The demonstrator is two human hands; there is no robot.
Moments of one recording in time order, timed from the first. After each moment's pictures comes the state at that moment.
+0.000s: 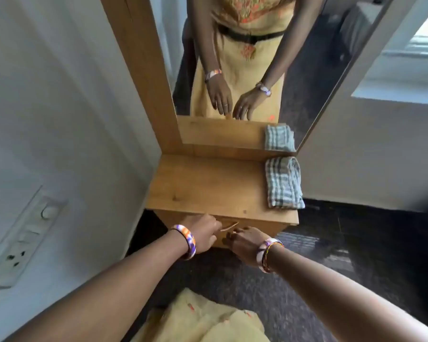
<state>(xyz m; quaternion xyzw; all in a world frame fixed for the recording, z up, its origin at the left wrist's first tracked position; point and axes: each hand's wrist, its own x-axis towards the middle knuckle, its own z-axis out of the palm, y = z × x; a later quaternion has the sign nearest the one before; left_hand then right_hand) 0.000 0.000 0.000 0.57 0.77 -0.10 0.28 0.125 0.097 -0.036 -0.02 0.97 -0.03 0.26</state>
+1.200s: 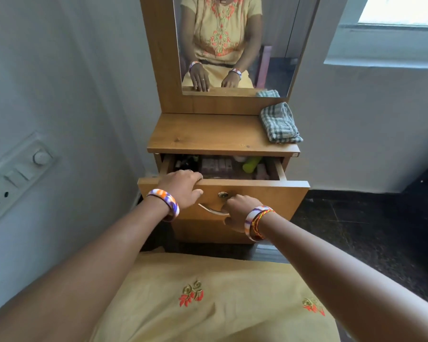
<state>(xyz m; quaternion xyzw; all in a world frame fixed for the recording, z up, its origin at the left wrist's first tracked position) 0.024 -0.101 -0.075 0.53 0.85 0.05 0.06 0.158 -0.008 -0.101 0.23 0.96 -0.06 0.15</state>
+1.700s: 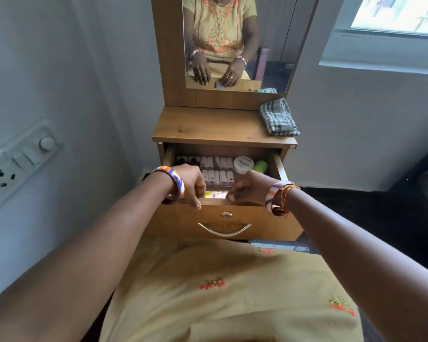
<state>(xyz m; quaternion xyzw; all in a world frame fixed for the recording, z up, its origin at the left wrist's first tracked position) 0.031 -0.119 -0.048 0.56 0.79 -0.02 0.26 0.181 -0.008 -0.060 0.24 0.94 -0.24 0.08</state>
